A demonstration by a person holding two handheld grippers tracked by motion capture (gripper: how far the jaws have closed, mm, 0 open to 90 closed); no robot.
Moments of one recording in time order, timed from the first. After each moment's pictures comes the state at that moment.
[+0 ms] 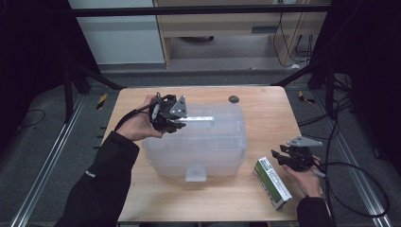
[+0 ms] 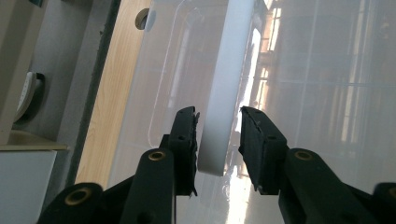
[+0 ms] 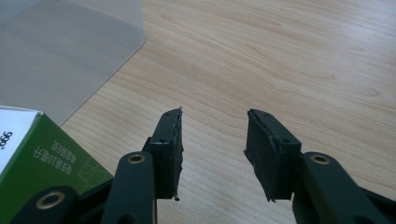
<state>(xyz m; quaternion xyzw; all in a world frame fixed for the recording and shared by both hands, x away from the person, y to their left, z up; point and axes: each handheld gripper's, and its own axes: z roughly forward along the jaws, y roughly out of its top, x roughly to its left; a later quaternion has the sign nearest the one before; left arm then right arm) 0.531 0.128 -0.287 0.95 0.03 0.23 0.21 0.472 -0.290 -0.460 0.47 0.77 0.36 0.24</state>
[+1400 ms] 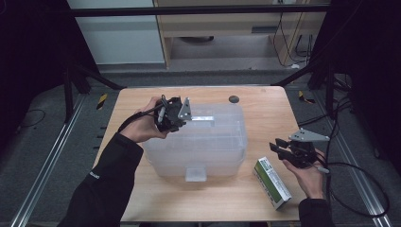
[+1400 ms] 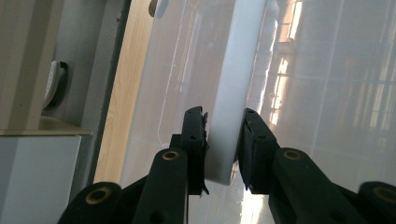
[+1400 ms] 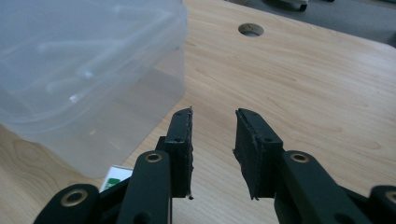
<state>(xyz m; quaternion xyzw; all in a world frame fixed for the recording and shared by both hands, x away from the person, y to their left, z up) 0.526 0.116 -0.290 0.95 0.03 0.27 0.17 0.458 -0.272 -0.406 0.43 0.76 0.41 0.24</state>
